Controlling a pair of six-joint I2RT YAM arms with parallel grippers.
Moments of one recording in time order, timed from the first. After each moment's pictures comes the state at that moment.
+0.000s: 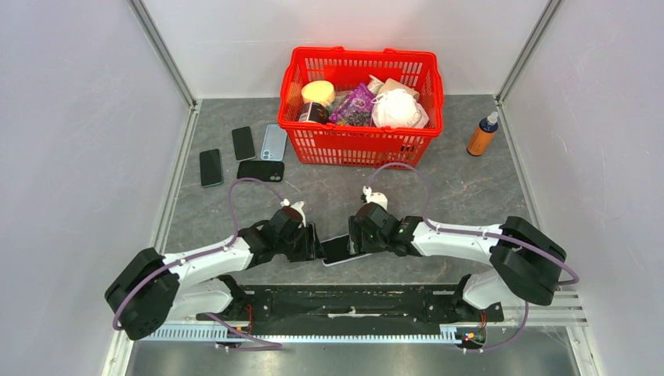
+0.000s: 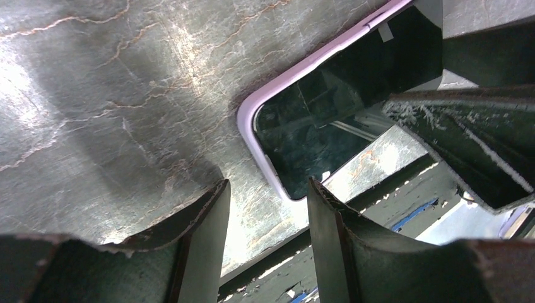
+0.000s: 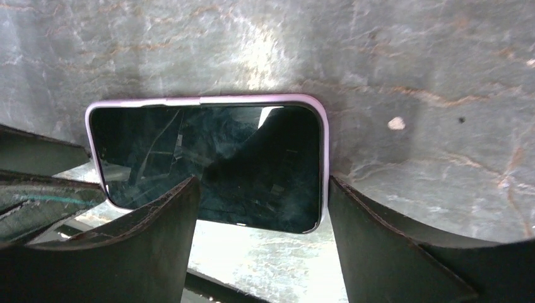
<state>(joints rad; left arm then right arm) -0.79 1.14 0.40 -0.15 0.16 -0.84 0.98 1.44 0.69 -0.23 0.16 0.78</state>
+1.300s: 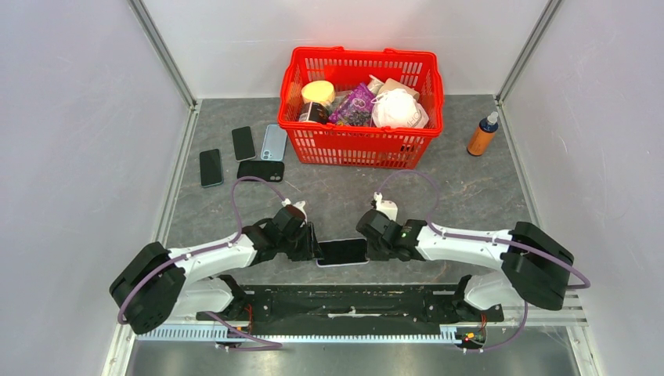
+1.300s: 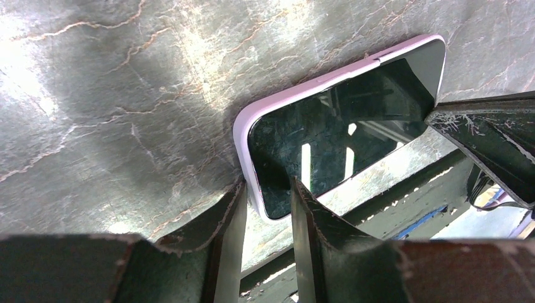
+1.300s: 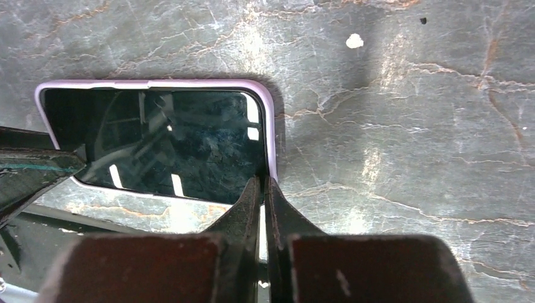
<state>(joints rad) -0.79 1.19 0.42 -0.16 0.14 -0.83 1.04 1.37 0.68 -0.40 0.21 1.00</state>
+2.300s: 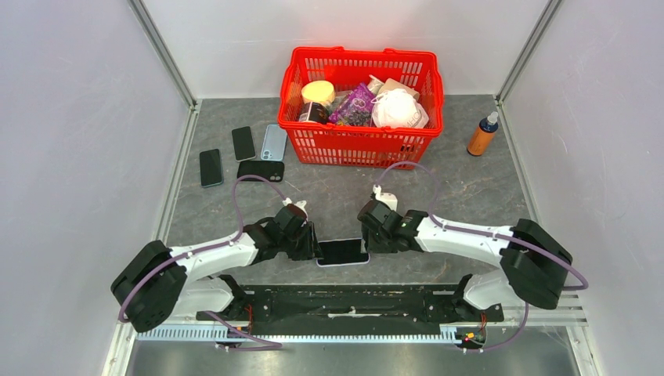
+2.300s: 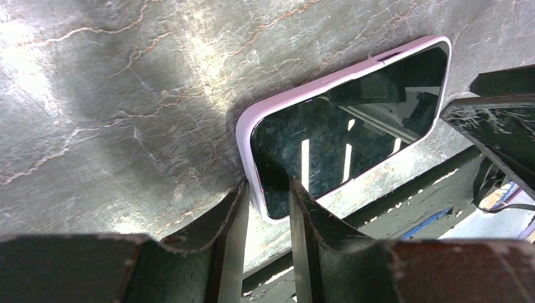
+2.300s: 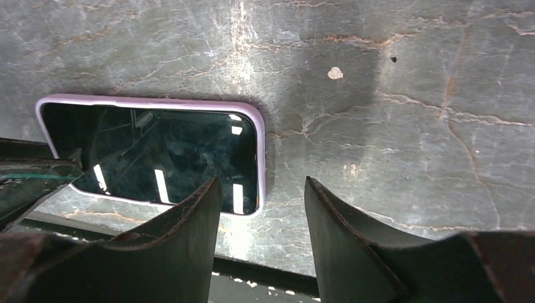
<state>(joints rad) -0.80 1.20 0.44 -0.18 0.13 -0.82 0.96 1.38 0.75 -0.48 0.20 0.91</state>
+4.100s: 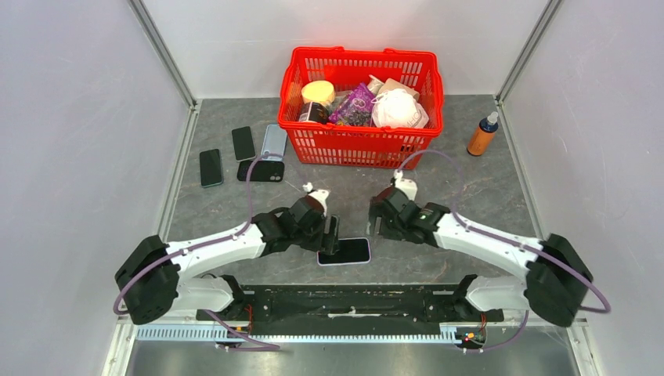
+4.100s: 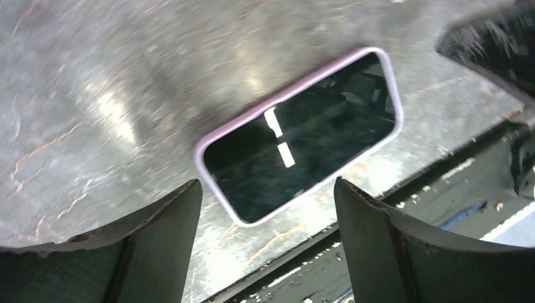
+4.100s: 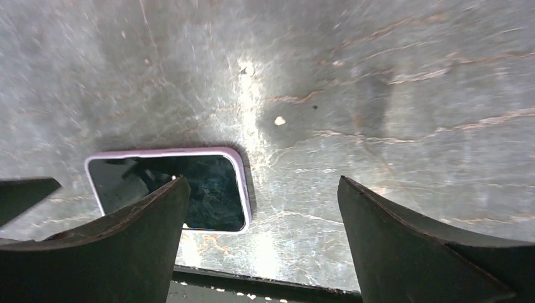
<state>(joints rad) -0.90 1.24 0.64 -0.33 -0.02 -0.64 0.88 1.30 0.76 -0.52 0.27 0.90</state>
